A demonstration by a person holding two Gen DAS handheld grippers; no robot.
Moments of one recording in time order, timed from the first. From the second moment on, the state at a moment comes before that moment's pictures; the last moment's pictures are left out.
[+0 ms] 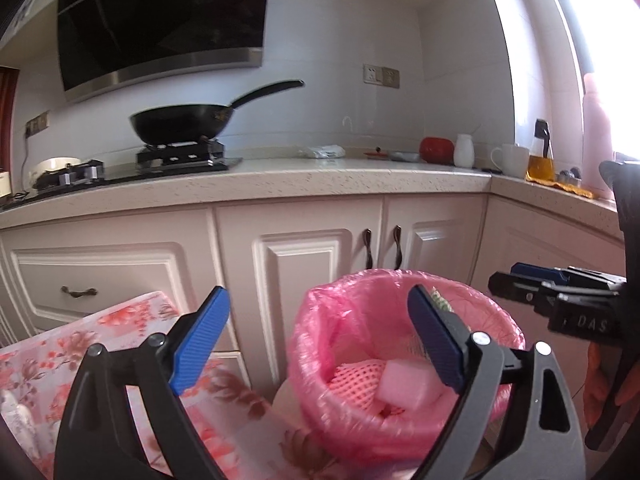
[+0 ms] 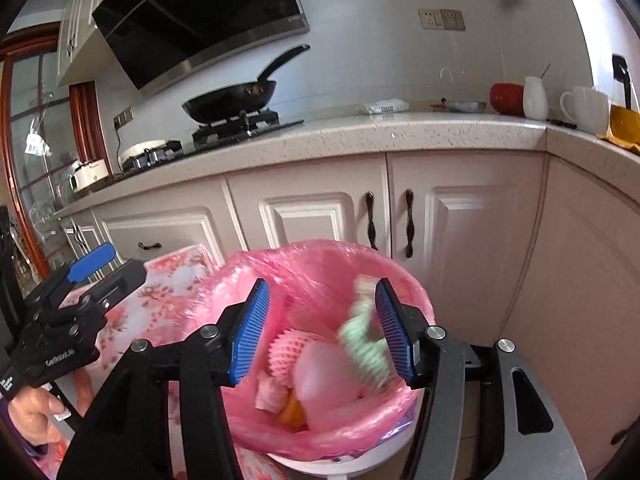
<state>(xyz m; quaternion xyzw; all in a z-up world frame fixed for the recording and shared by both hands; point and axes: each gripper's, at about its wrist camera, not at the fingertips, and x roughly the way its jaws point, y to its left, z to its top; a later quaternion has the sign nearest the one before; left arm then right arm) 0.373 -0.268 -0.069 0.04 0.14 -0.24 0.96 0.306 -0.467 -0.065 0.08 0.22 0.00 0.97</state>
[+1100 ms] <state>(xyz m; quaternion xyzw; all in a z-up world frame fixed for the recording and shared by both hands) 0.178 0.060 -0.080 -0.01 0.17 0.01 0.99 0.227 -0.168 -0.086 0.01 0.26 0.21 0.94</state>
